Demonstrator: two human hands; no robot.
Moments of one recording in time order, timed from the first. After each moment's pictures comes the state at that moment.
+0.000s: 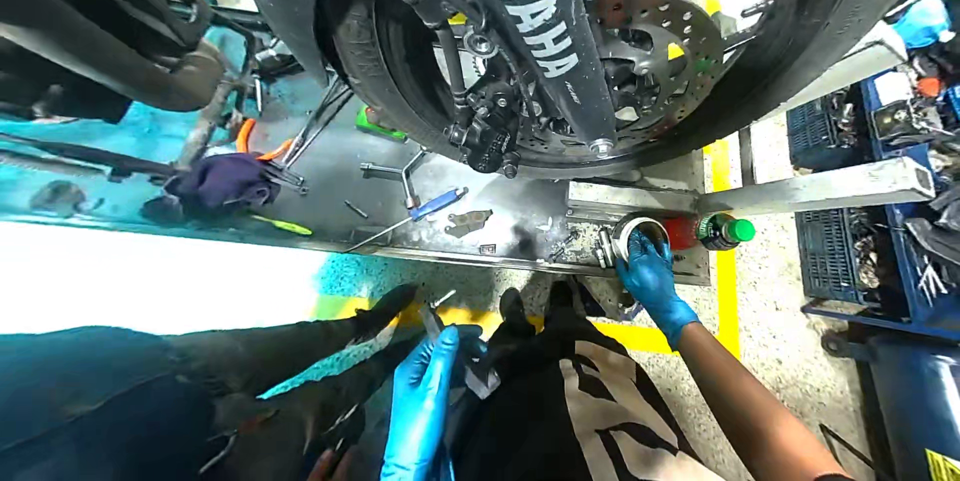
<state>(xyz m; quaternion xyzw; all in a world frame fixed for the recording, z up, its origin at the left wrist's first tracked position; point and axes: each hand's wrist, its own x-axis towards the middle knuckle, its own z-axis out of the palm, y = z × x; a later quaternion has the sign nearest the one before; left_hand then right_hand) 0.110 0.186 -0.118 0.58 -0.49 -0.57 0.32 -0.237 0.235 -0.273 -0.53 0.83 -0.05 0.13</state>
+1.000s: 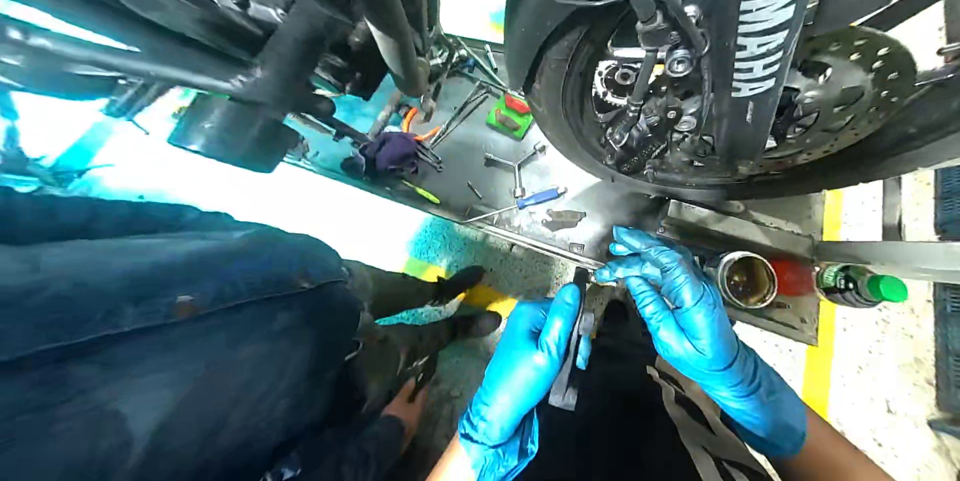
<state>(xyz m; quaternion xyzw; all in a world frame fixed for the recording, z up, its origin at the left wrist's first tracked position) 0.119 0.156 -0.041 0.48 -0.54 -0.63 0.29 -0.085 0.159 -0.064 -0.70 0.47 -0.50 0.23</state>
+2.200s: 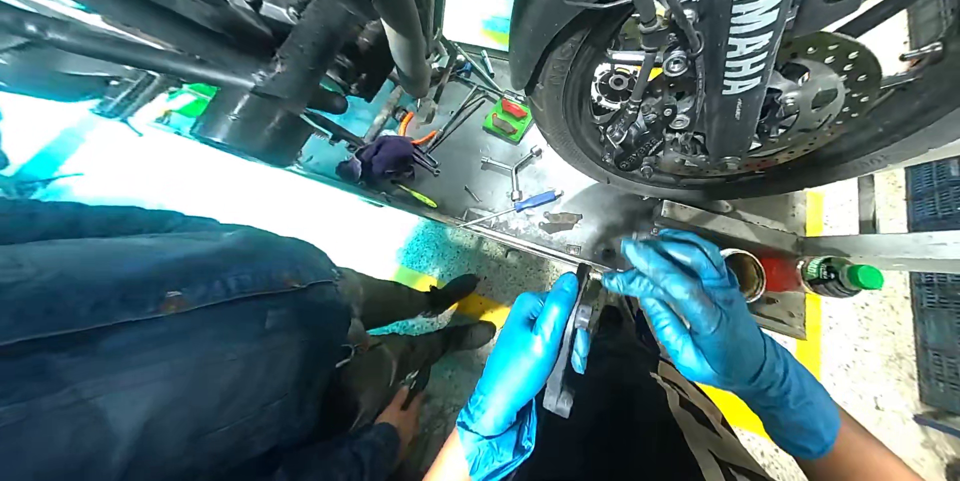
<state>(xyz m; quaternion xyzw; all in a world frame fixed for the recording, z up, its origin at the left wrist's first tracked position) 0.123 0.156 -0.032 0.45 -0.47 -0.69 0.30 -0.102 0.177 -0.045 -0.78 0.44 -0.44 0.08</state>
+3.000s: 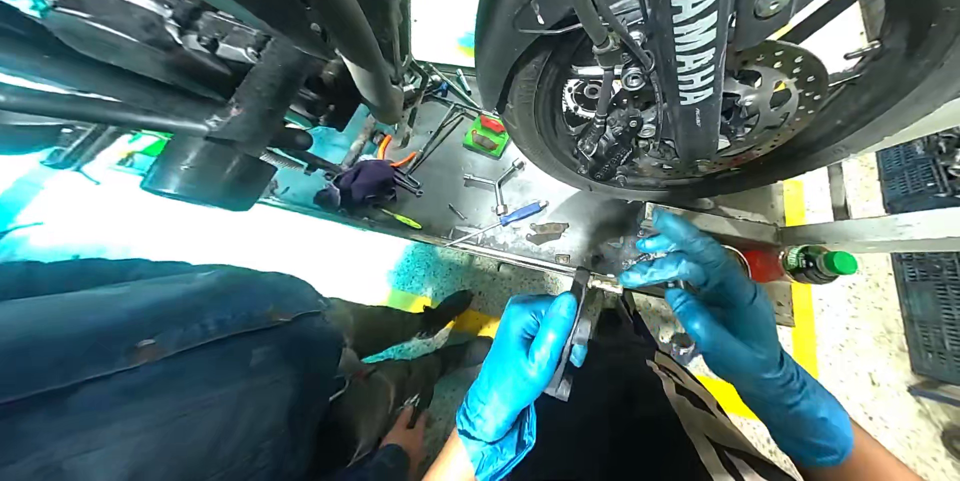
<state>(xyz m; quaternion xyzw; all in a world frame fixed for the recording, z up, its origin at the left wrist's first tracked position) 0.120 0.140 -0.045 0.33 -0.63 -0.62 0.34 -0.113 0.181 -0.036 -0.66 0.48 -0.52 0.25</state>
